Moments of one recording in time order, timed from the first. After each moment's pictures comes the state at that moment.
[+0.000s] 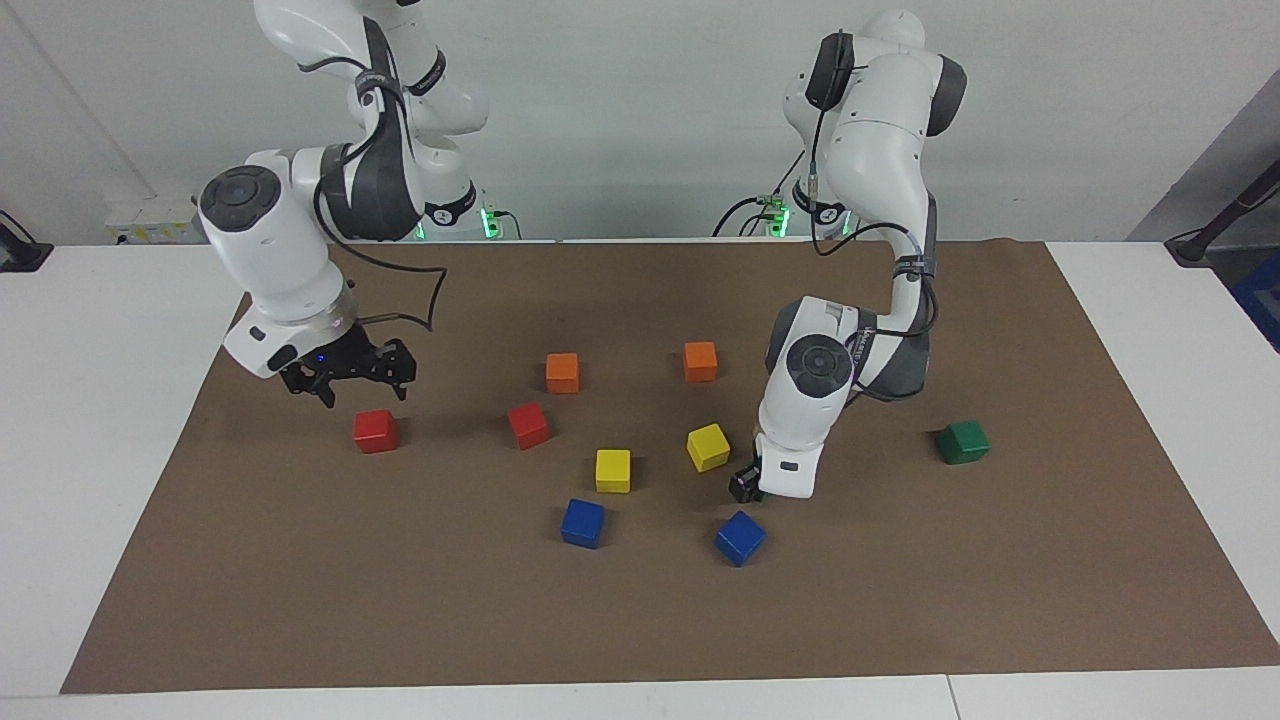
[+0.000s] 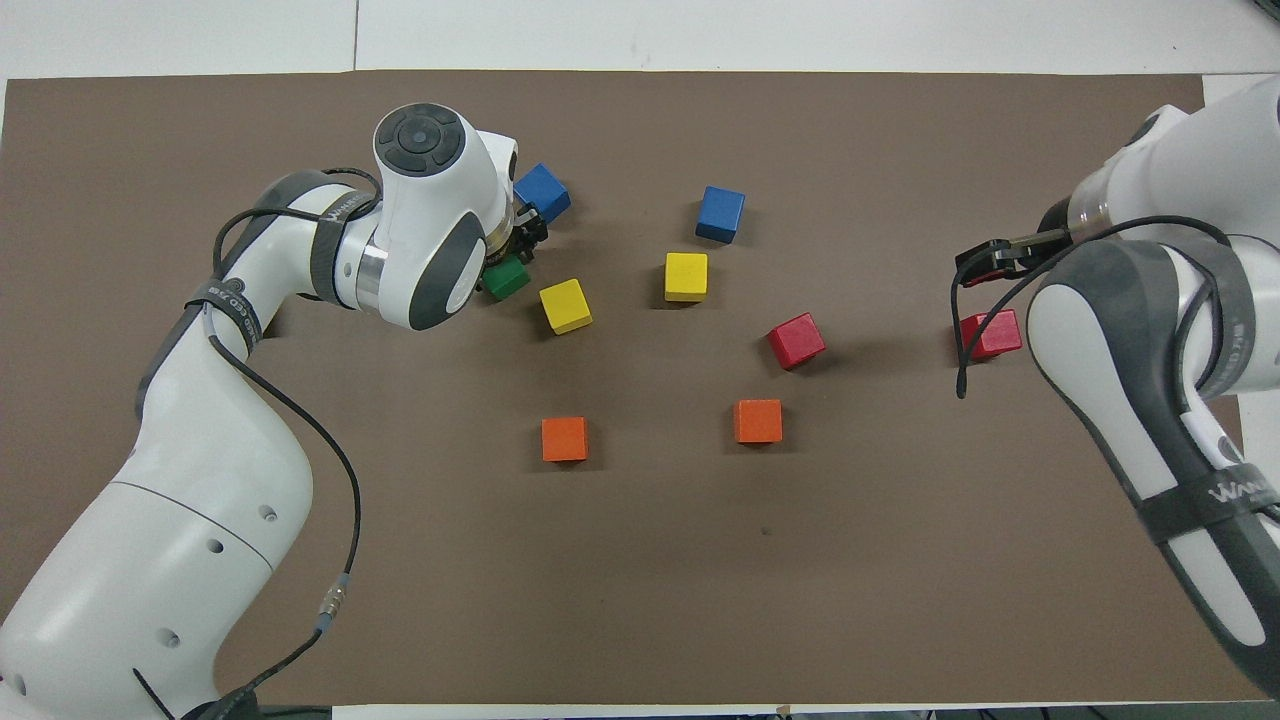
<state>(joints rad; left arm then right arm) -0.31 0.67 -0.14 -1.44 0.09 2.07 -0.97 0.02 0.17 0.07 -1.75 -0.03 1.94 -0.02</state>
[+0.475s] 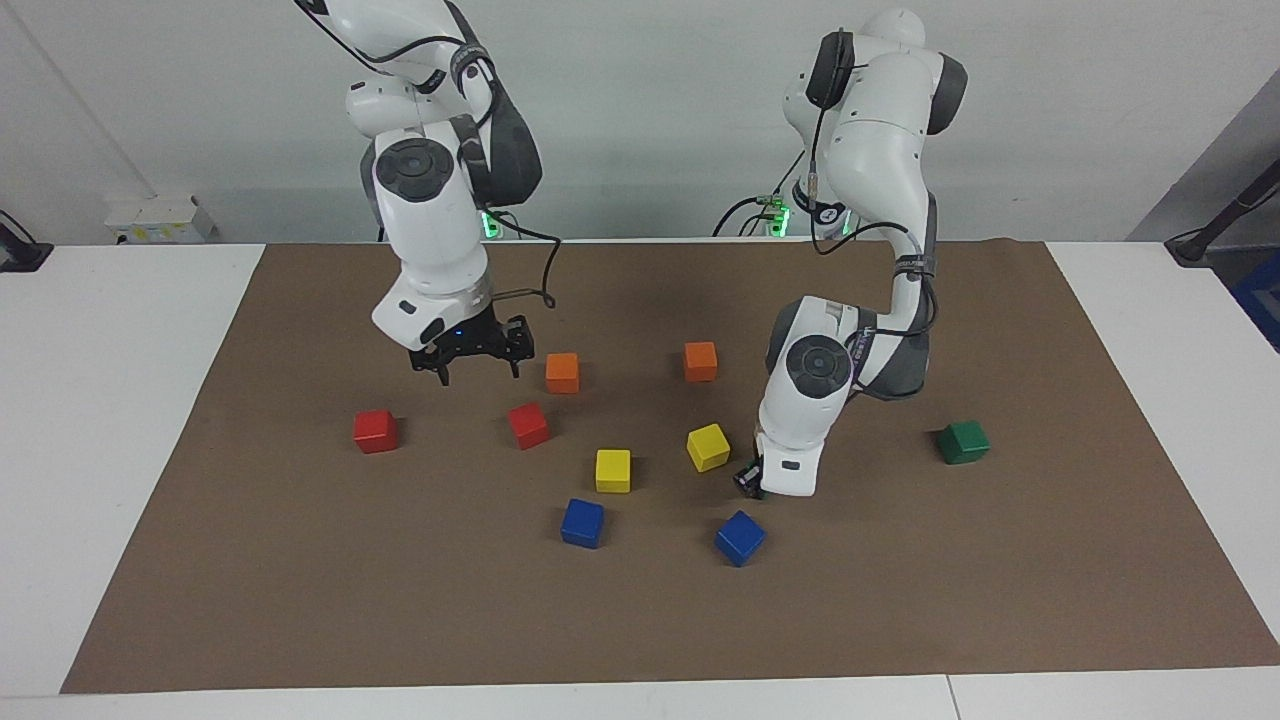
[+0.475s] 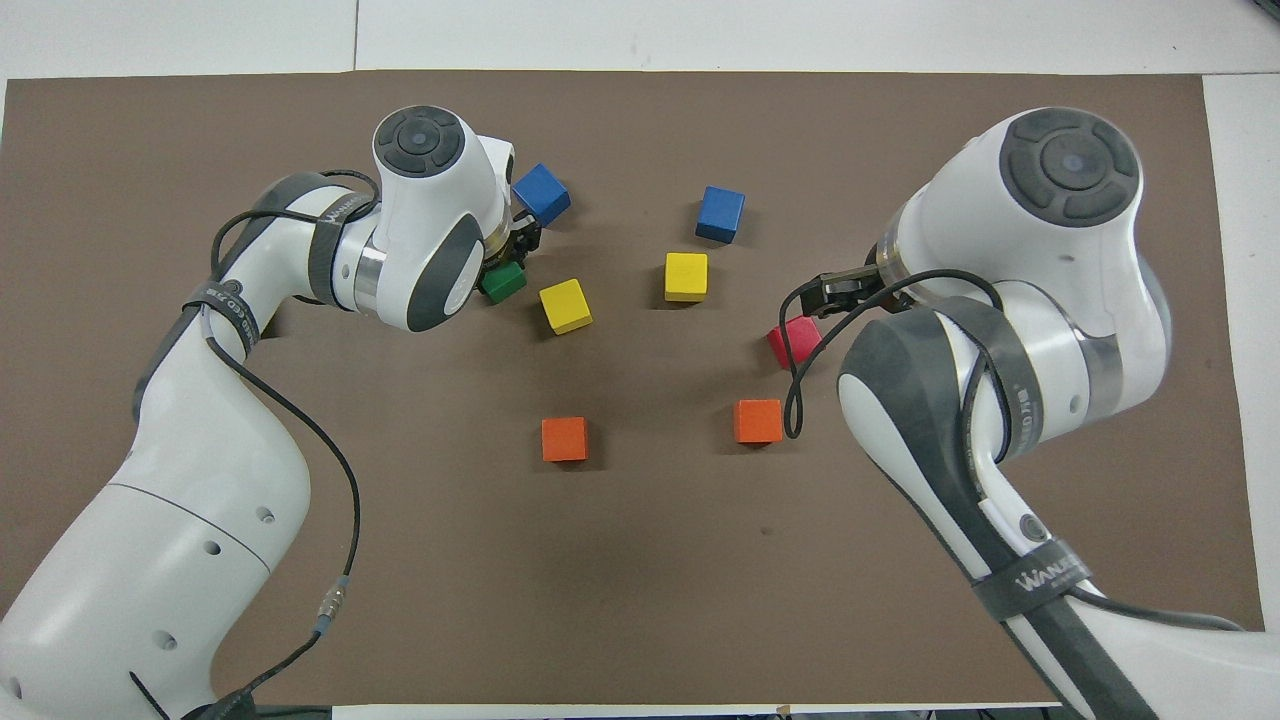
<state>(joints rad) -0.31 0.66 -0.13 -1.45 0.09 2.04 -0.98 0.23 0.18 0.08 -1.76 -0.04 1.94 0.20</state>
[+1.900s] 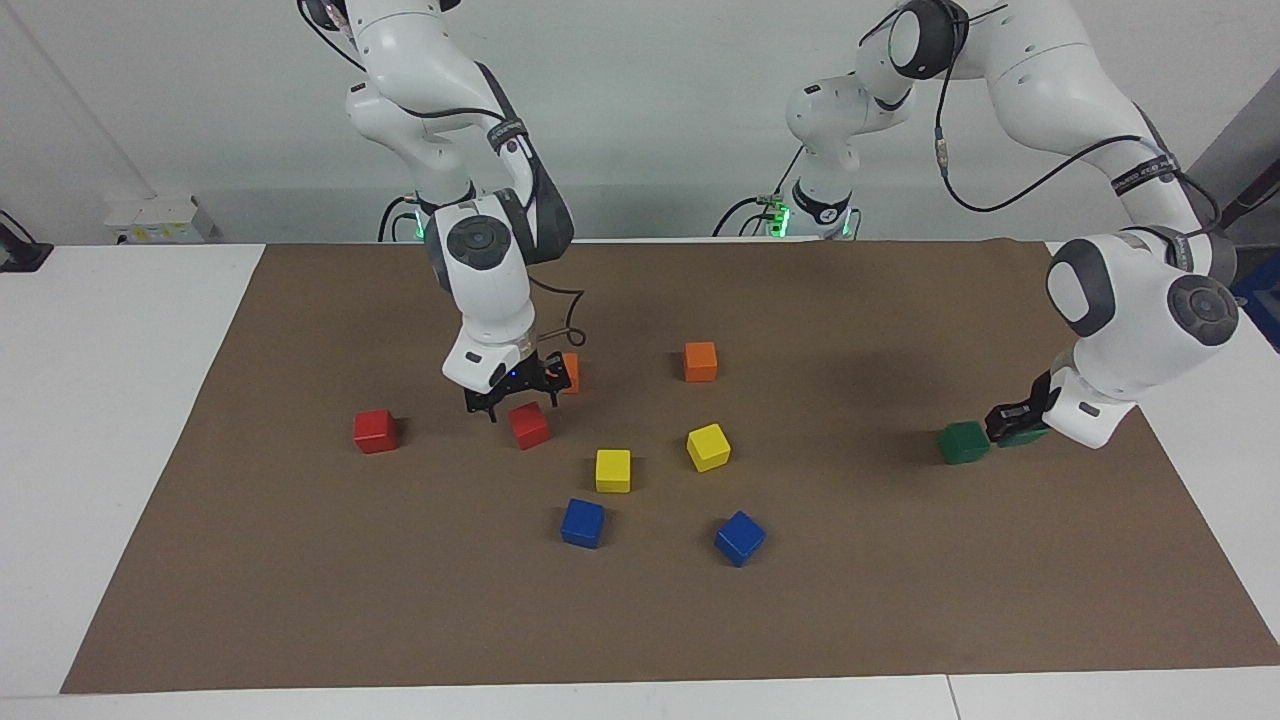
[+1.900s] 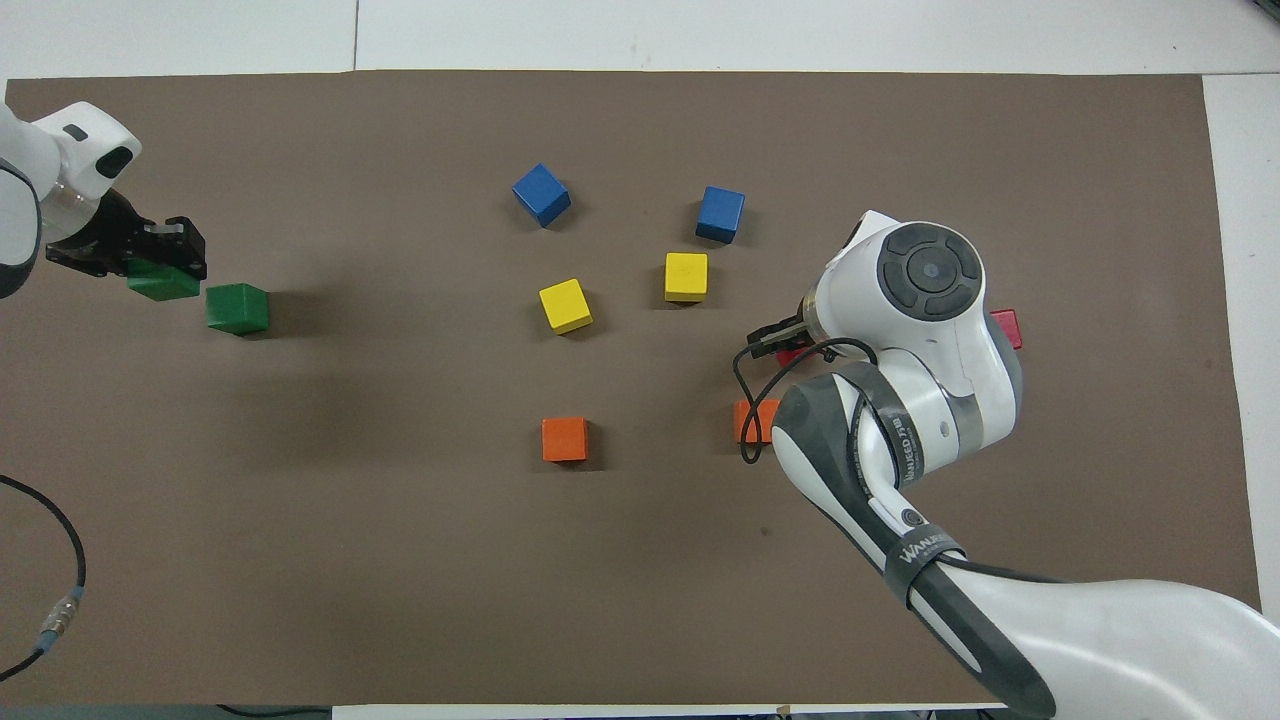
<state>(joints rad) 0.18 0.47 -0.13 -1.52 0.09 1.85 0.01 0.27 0.25 0.08 -1.97 -0.04 2.26 0.10</state>
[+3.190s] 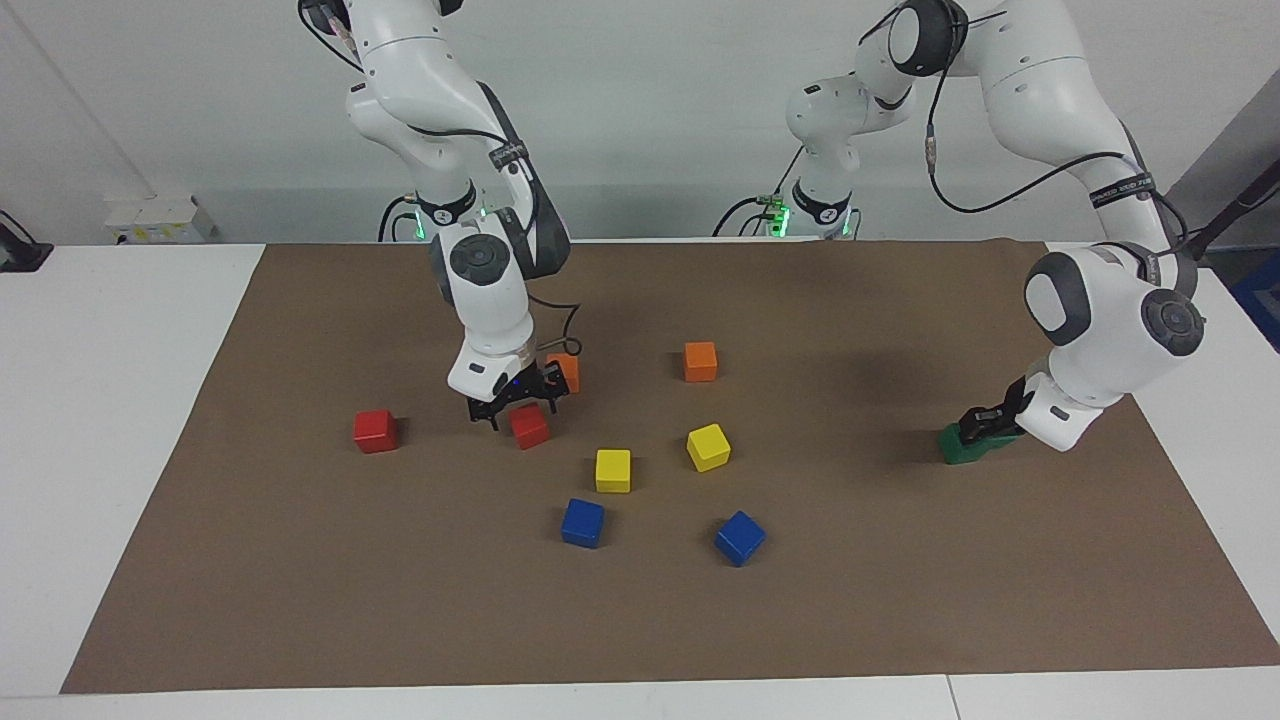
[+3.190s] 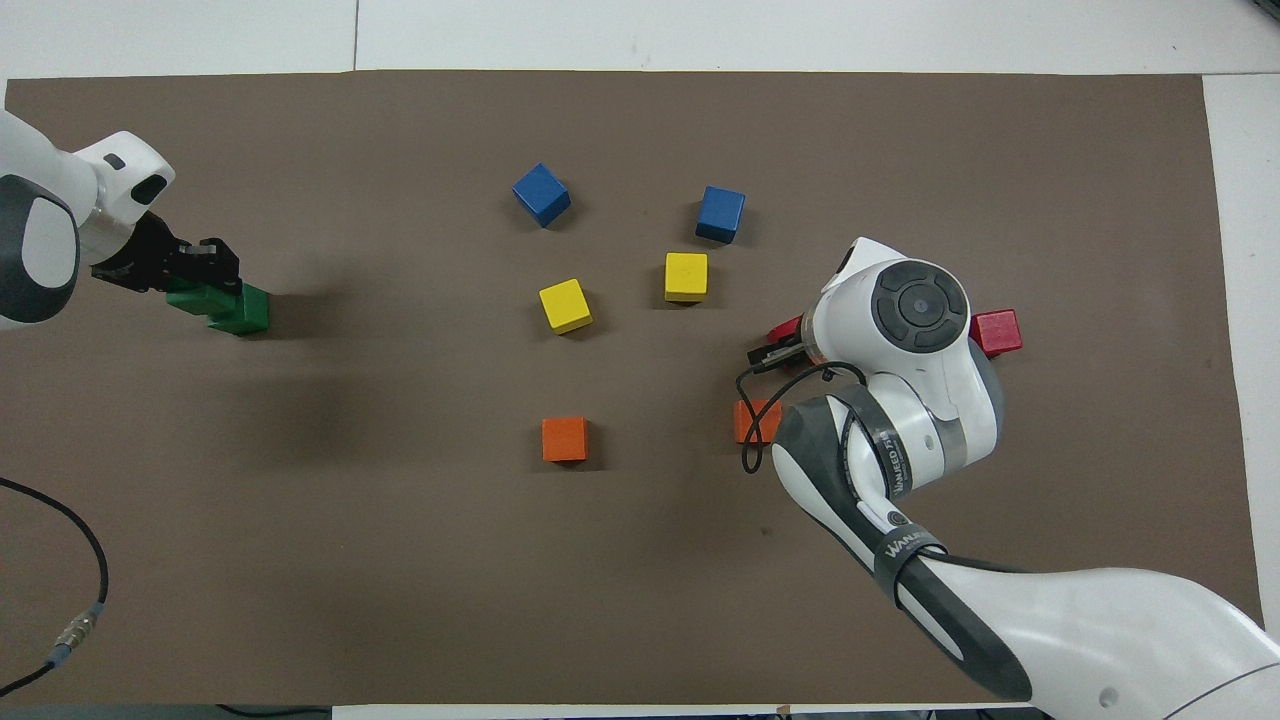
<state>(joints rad) 0.19 0.45 -0.13 -1.60 0.02 1.93 0.05 0.27 0.28 0.08 -2.06 -0.04 2.40 0.07</state>
